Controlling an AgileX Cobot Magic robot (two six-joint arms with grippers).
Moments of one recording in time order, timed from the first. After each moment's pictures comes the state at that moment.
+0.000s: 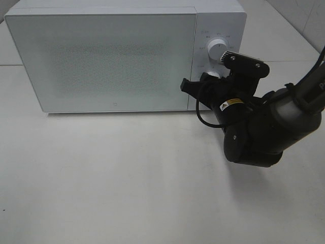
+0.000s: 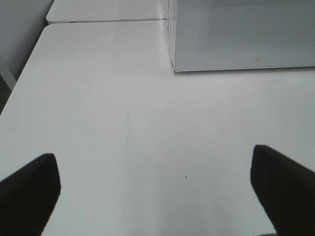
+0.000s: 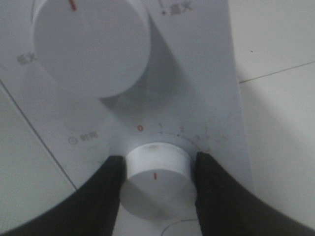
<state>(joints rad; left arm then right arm) 0.06 0.00 -0.50 -0.10 1.05 0.10 0.61 2.08 -0.77 0.64 -1.20 0.11</state>
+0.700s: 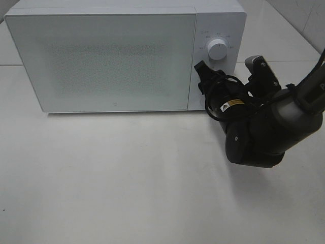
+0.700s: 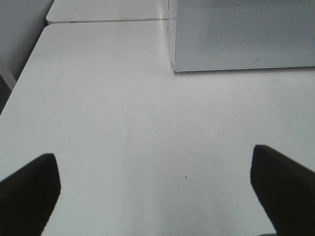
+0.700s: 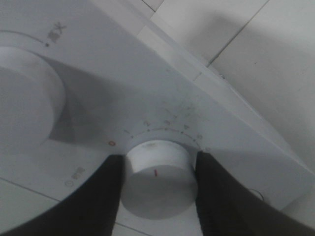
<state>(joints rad) 0.06 0.00 -0.50 -0.10 1.05 0.10 0.60 2.08 -0.76 0.62 -1.20 0.69</state>
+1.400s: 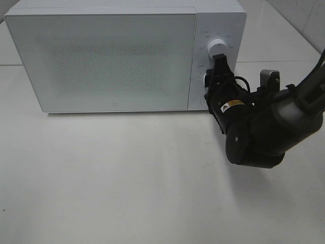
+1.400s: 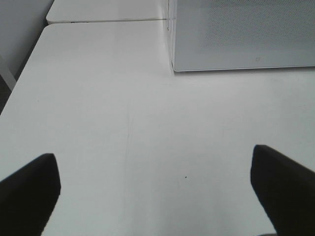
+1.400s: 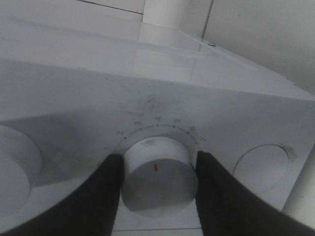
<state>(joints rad) 0.06 0.00 -0.50 -0.10 1.05 0.10 0.60 2.08 -0.76 0.61 -1.20 1.18</state>
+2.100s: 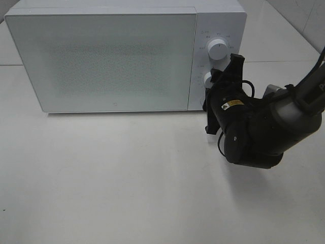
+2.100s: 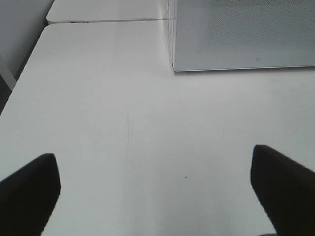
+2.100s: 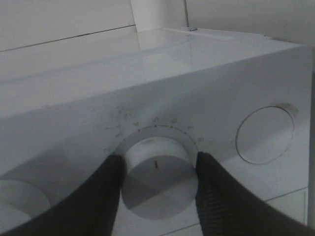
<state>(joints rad) 0.06 0.00 -0.50 -0.10 1.05 0.10 0.60 2.08 -0.76 0.65 -1.20 1.56</state>
